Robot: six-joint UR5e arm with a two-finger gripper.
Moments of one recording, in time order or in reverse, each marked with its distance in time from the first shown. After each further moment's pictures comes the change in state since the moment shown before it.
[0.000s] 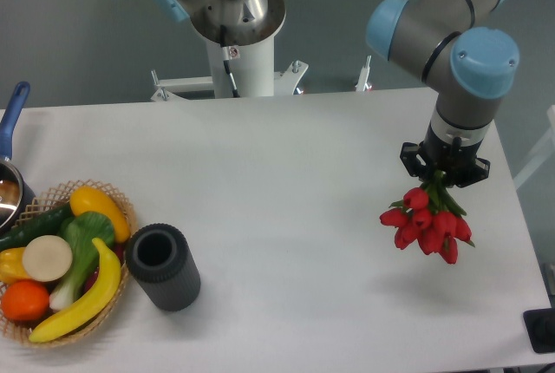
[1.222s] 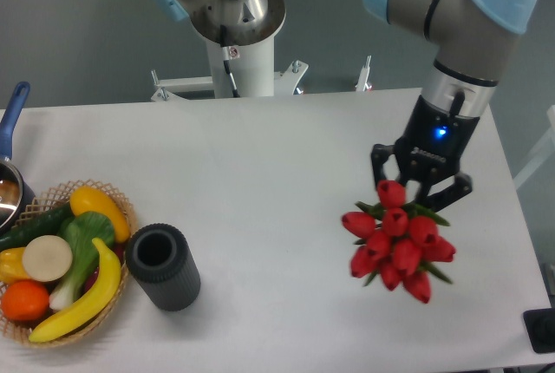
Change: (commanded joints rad) arm -0.044 0.064 0.097 0.015 -0.897 -0.067
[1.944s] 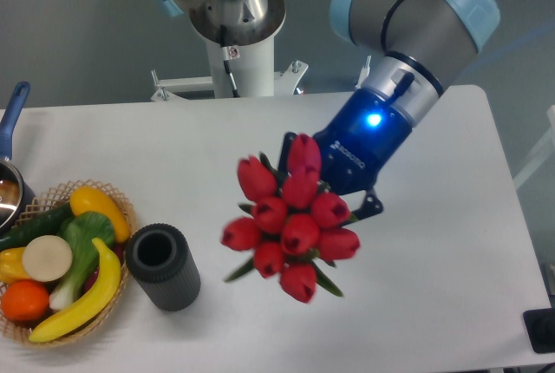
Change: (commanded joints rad) arm -0.080 -0.008 -0.032 0.270 -0.460 -0.134
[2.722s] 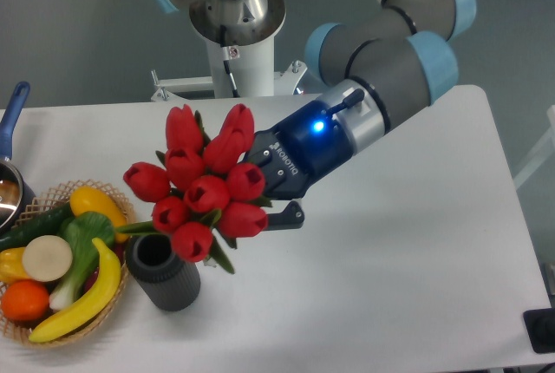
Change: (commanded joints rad) arm -0.087 -0.066 -0.083 0.114 -0.135 0.087
